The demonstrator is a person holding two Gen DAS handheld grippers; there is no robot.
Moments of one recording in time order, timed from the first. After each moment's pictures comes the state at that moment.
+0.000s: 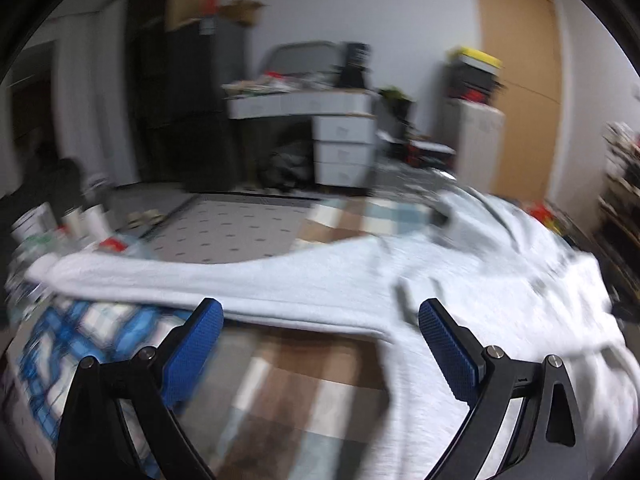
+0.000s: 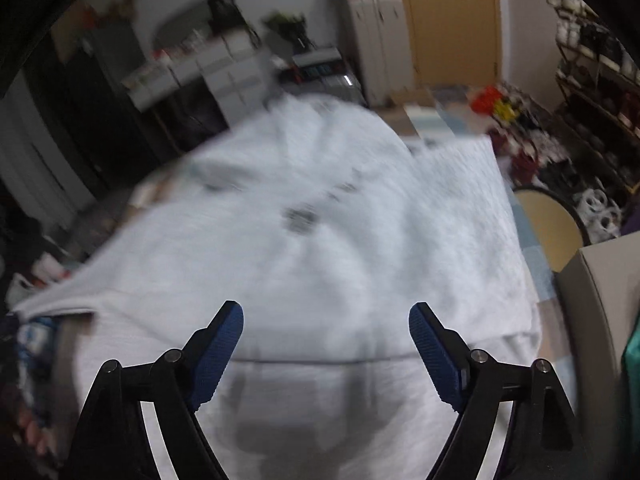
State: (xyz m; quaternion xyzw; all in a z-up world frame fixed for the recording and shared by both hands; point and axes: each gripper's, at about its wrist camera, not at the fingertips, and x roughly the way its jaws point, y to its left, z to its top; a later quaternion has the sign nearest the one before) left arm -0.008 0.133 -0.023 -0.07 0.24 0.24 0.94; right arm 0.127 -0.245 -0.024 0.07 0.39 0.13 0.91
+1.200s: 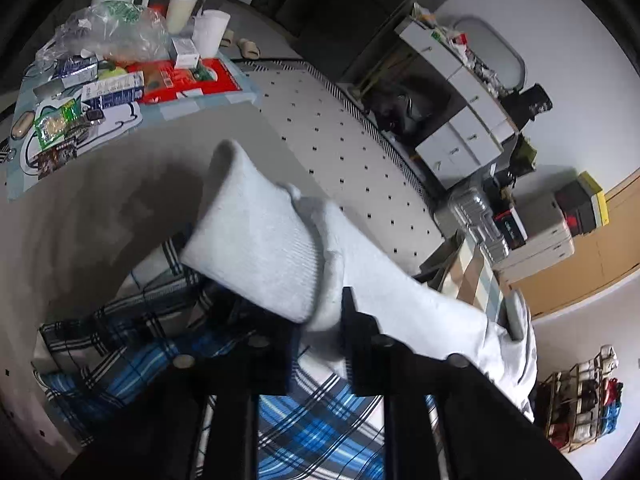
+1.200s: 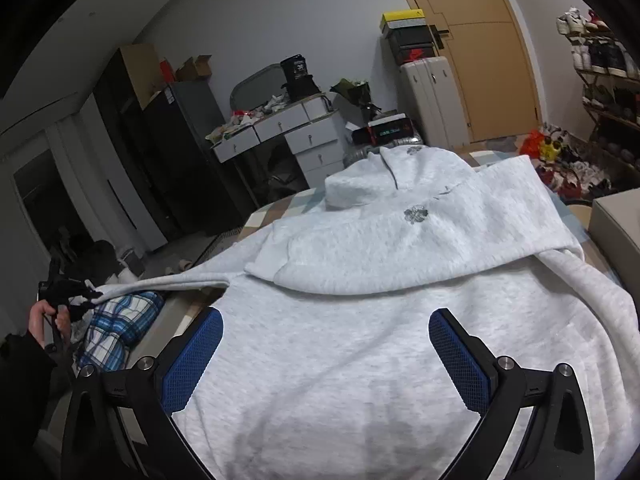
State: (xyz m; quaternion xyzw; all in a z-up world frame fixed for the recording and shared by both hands) left arm -0.079 0.401 -0.052 -0.44 0.31 0.27 0.80; right arm -0.008 -0.203 -0.033 0.12 0.30 0.21 0.92
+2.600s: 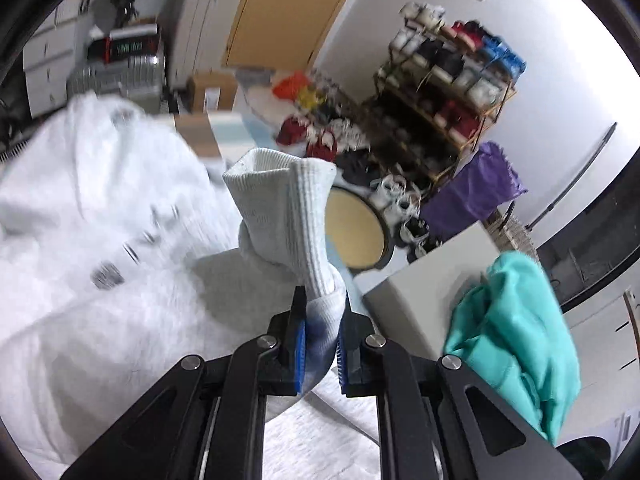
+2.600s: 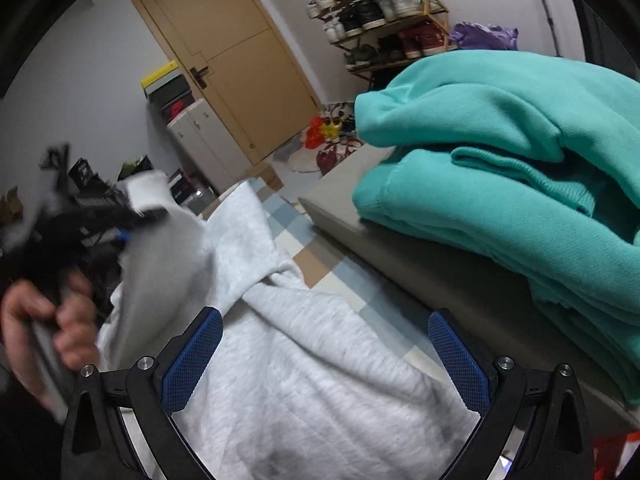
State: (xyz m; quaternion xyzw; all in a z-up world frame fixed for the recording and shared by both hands) left arm 0.240 -0.236 -0.064 -0.10 0.46 -0.23 0.85; right arm -0.017 -0.403 -0.048 0.27 0.31 -0.16 0.90
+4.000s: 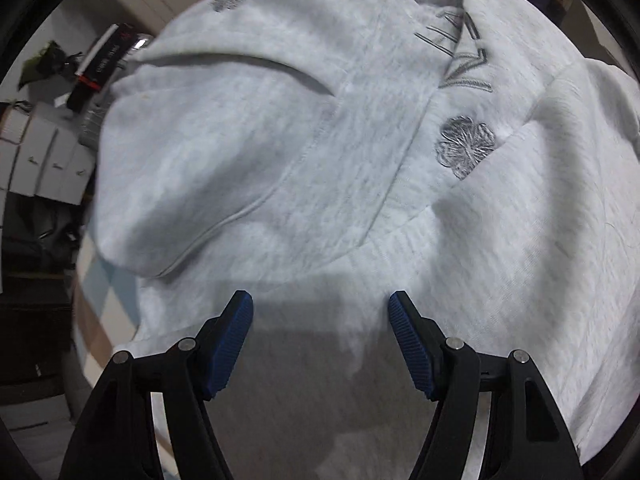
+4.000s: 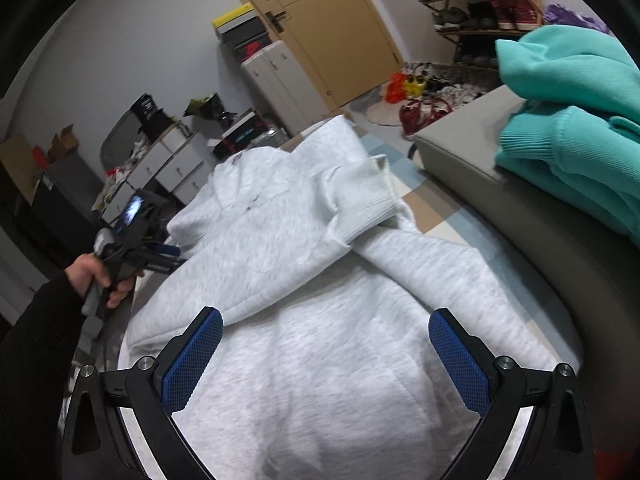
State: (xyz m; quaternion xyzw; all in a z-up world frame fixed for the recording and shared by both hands) left arm 0.260 -0.058 -0.058 0.29 0.59 -0.19 0.73; right arm 0.022 -0.342 -0.067 0.25 0.37 0.01 0.90
